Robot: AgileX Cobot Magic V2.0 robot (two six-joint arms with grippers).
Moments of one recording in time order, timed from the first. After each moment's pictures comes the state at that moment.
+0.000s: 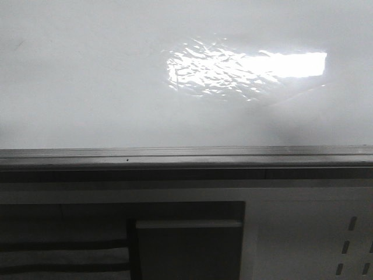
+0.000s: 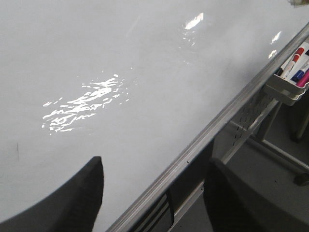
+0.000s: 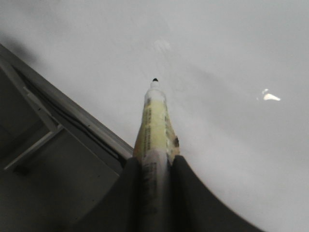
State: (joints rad) left arm -0.39 0.82 -0.82 -0.53 0.67 0.70; right arm 0.33 0.90 -0.97 0.45 0.77 -0.55
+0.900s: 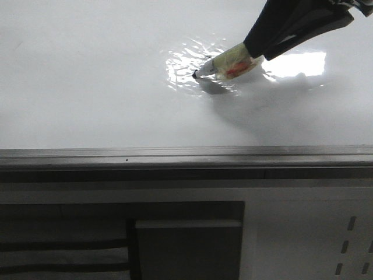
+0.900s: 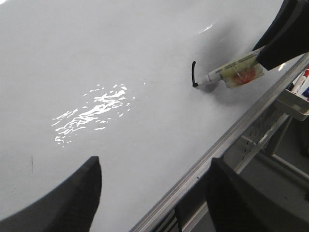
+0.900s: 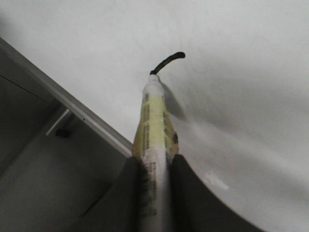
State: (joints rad) left arm -0.39 0.82 -0.82 -0.54 0.61 0.69; right arm 0.33 1.30 -1.03 0.55 0.71 -0.54
